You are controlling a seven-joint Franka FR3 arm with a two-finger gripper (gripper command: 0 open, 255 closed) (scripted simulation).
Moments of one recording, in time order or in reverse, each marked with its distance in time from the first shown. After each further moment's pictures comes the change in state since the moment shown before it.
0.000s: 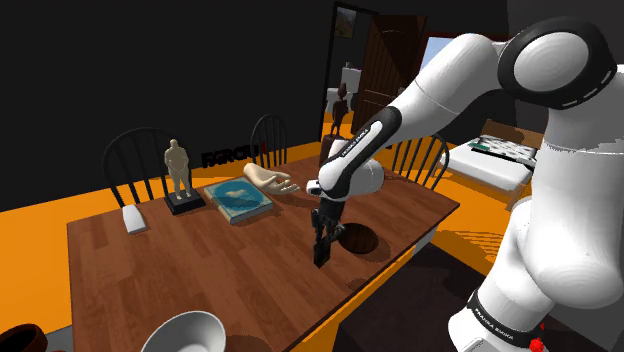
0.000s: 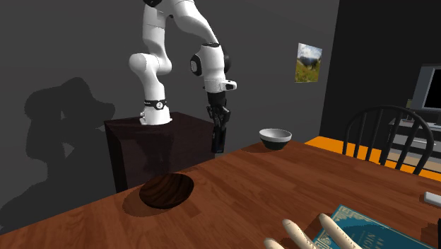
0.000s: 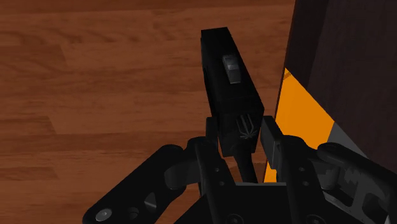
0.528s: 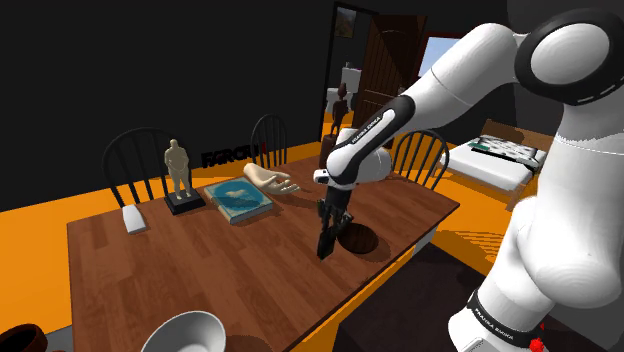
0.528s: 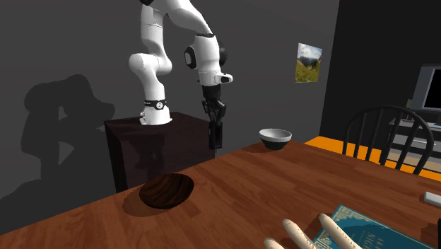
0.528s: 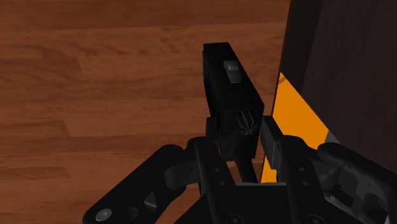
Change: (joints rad) arm -0.025 -0.074 -0.048 -0.005 -0.066 -0.074 -0.002
